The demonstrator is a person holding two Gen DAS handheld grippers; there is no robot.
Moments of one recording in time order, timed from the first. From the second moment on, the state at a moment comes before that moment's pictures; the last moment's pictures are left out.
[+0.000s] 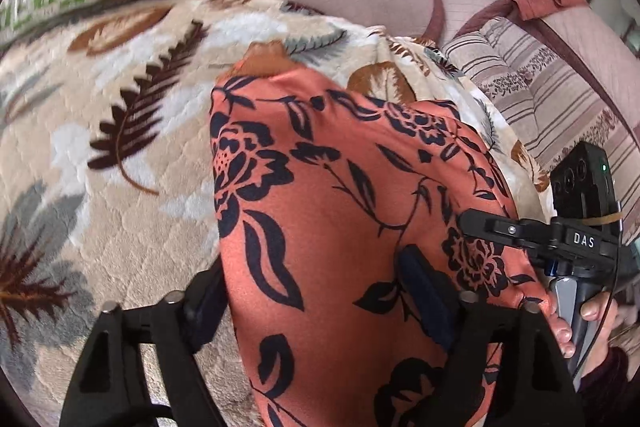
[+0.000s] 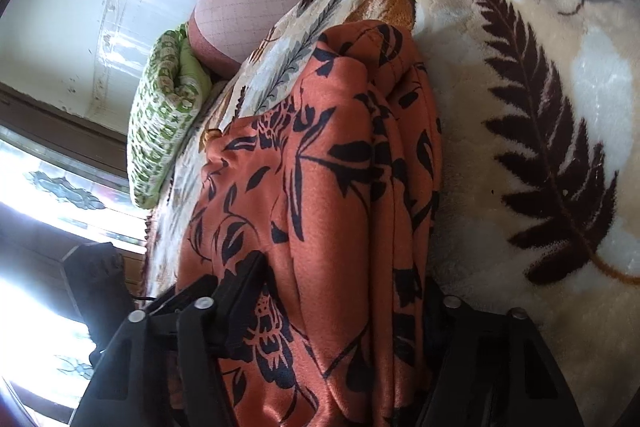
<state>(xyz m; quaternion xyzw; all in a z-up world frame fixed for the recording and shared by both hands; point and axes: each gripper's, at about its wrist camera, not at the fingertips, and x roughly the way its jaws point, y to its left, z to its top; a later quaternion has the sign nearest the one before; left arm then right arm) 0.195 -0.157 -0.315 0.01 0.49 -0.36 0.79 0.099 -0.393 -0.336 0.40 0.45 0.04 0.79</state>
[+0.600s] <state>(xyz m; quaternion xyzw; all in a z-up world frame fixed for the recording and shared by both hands) 0.190 -0.157 -0.304 0.03 0.48 -0.34 0.81 0.095 -0.389 -0.330 0.38 0.45 0.03 0.81</state>
